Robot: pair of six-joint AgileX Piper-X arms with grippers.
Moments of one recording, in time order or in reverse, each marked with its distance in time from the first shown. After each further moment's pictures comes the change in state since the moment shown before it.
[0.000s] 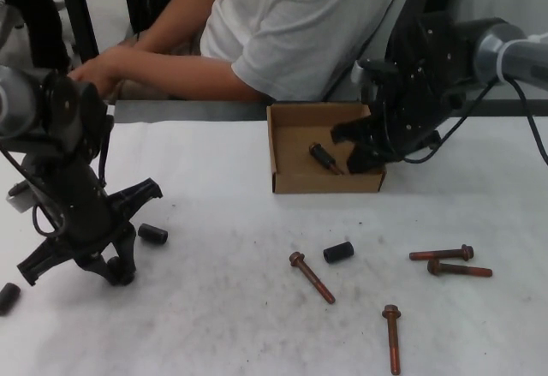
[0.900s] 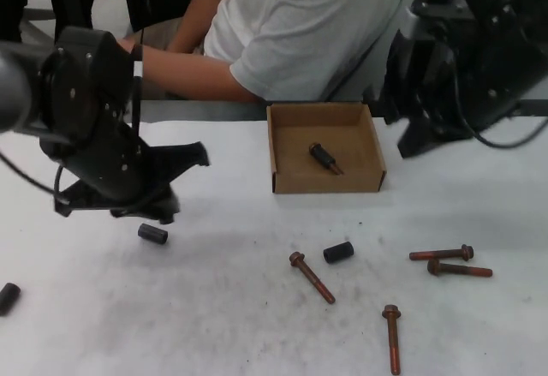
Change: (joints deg) left arm -7.8 -14.9 8.1 -20.2 0.4 21.4; right arm 3.3 -31.6 21.7 10.1 4.3 -0.4
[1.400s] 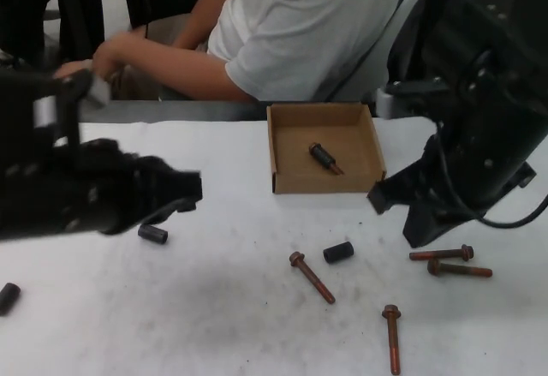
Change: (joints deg) left arm -2.9 -29.4 25.8 -24.5 11.8 8.3; right arm 9.4 -4.3 6.3 10.6 6.6 4.8
